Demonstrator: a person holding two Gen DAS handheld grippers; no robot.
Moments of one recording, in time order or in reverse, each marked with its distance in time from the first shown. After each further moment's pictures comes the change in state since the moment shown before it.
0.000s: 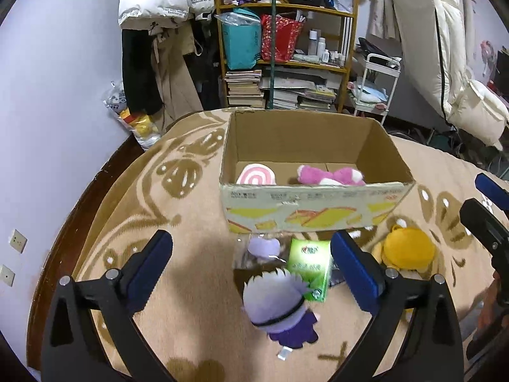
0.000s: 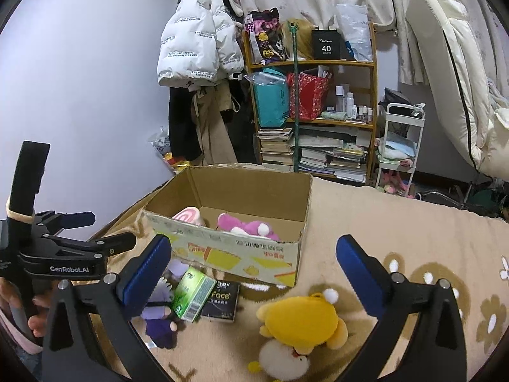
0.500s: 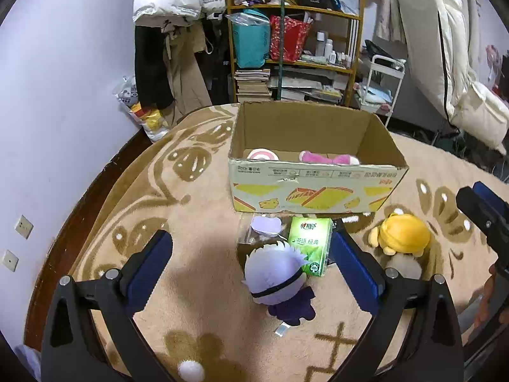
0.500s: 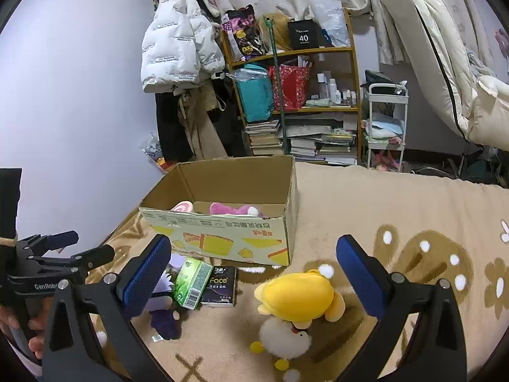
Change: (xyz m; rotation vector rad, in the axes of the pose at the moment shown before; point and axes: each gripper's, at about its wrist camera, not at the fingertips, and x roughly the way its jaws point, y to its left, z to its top) left arm -0.024 -0.003 -0.025 -0.022 0.003 0.032; right arm -0.012 -0.014 -0.018 0.112 0.018 -0.021
